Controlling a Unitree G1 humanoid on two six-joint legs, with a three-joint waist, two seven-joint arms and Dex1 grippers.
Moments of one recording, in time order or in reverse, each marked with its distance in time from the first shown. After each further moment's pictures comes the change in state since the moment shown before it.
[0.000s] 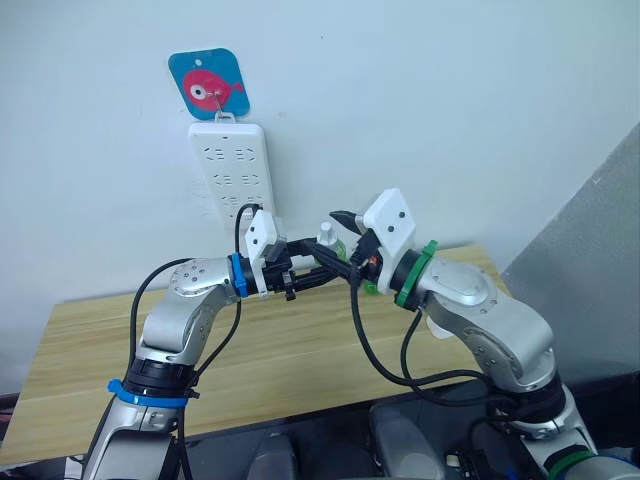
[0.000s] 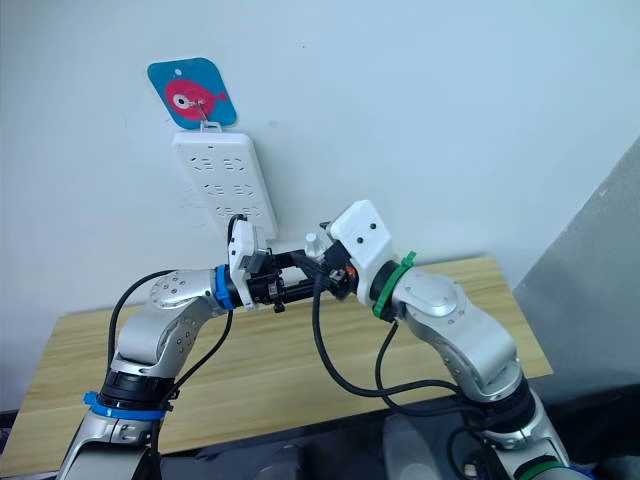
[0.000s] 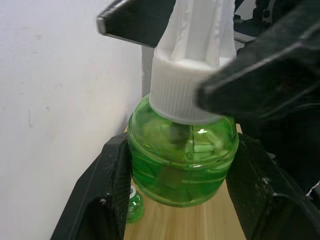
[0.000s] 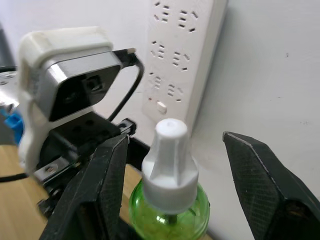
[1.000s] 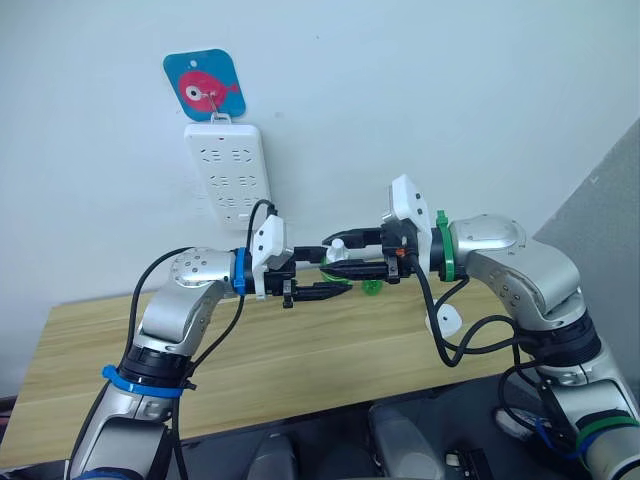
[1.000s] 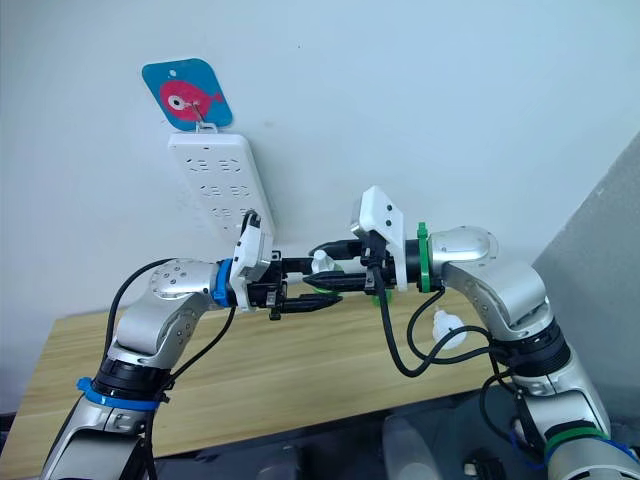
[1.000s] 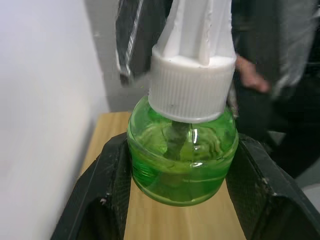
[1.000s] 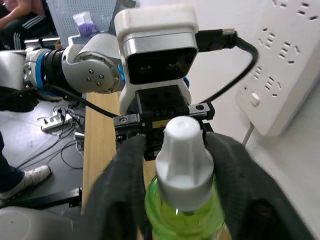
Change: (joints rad) left arm -0.037 0.059 -0.053 0.026 0.017 -0.078 -0.133; right arm -0.152 -0.230 -0.108 0.247 0.178 -0.099 0.621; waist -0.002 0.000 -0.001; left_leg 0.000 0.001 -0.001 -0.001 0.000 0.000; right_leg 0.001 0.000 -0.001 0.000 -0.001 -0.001
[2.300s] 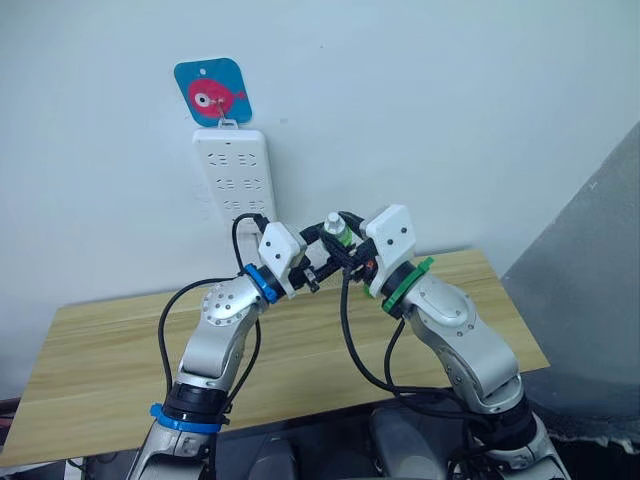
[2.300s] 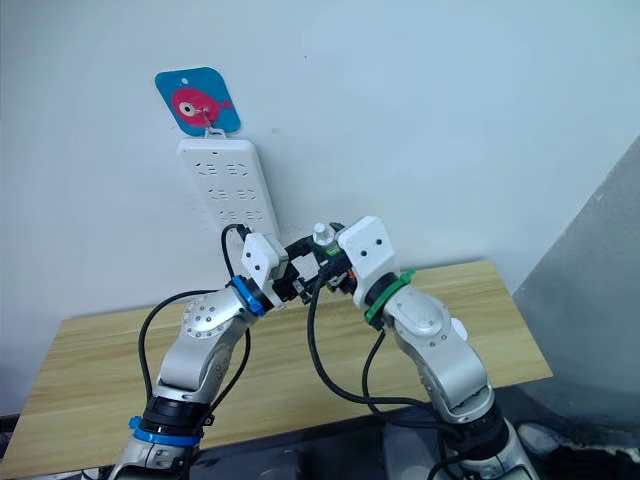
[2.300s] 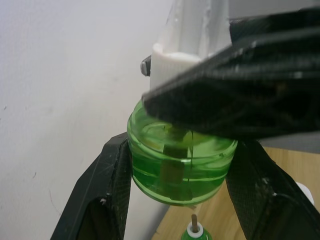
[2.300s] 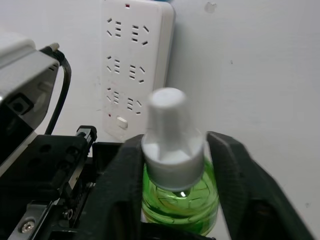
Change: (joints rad) left arm 0.147 -0.229 0.014 -0.061 0.190 -0.187 0.464; right arm 0.308 0.365 0.131 -0.173 -0.408 -0.138 -0.653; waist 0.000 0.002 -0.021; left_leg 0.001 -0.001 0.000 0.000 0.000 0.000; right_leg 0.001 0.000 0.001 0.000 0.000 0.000
